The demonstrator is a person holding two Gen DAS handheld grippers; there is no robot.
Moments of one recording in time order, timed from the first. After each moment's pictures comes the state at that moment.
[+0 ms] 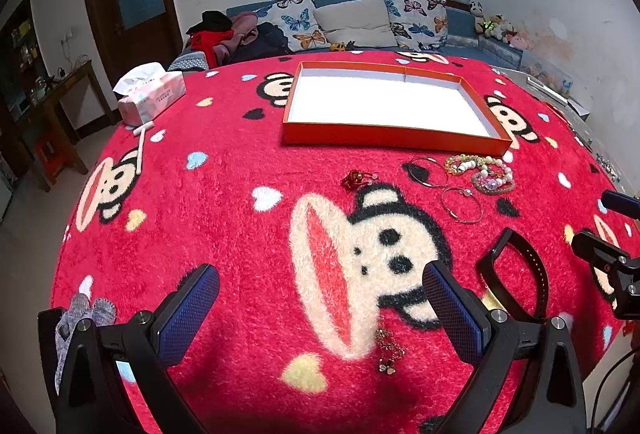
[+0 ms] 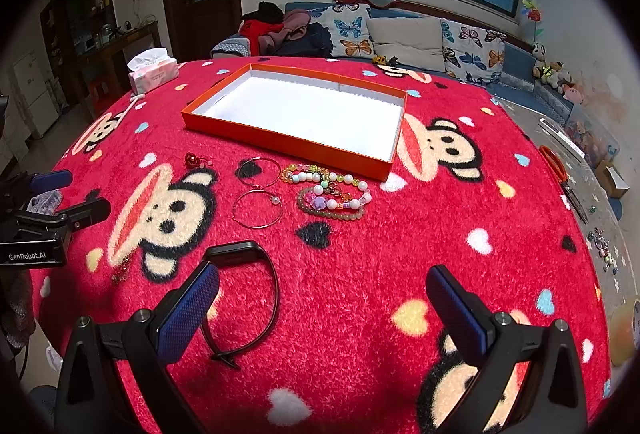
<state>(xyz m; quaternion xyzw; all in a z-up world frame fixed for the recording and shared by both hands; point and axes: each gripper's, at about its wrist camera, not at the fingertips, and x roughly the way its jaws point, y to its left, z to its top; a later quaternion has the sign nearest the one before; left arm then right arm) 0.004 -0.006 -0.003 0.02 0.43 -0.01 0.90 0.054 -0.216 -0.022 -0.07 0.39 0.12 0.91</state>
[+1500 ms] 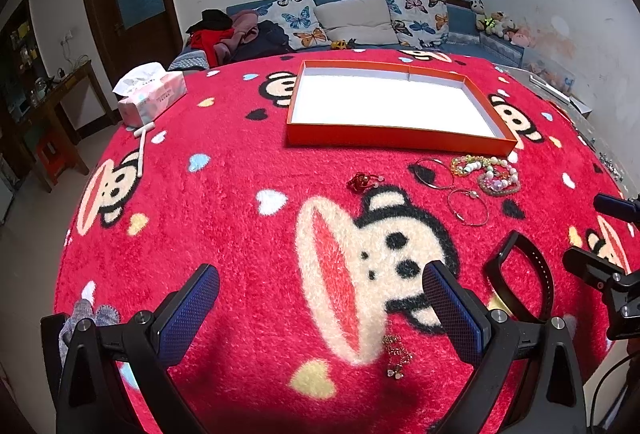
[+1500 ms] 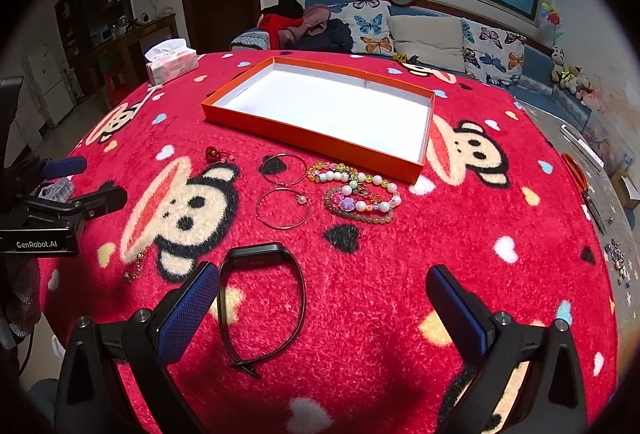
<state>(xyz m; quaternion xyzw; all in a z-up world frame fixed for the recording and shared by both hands) 0.012 0.001 -0.005 0.02 0.43 -0.01 0.90 0.058 -0.200 -0.027 -0.08 0.40 0.15 0.90</state>
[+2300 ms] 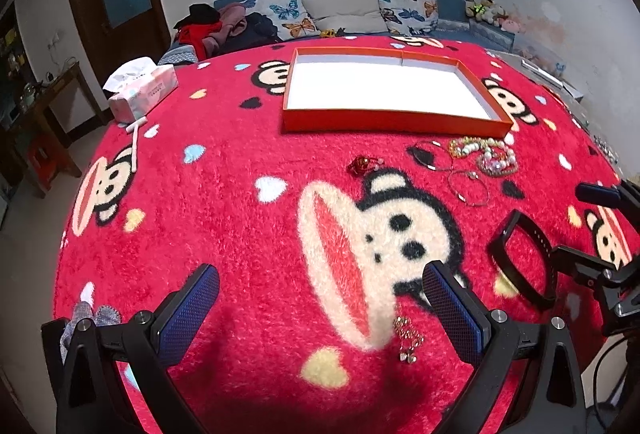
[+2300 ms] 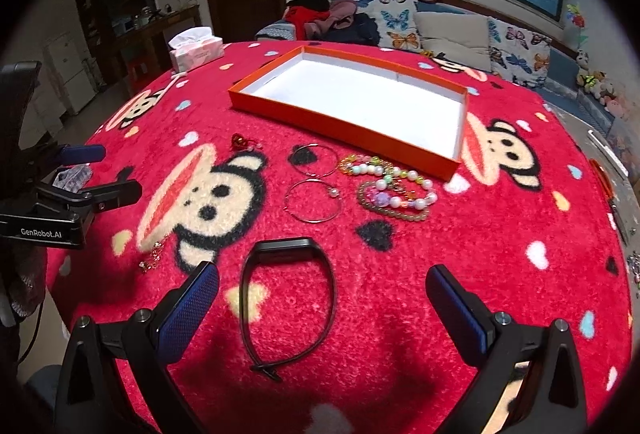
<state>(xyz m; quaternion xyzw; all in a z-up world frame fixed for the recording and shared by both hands) 0.009 0.005 -0.011 0.04 0.45 -0.03 0.89 0.060 -0.188 -0.038 -0.08 0.41 0.21 0.88</state>
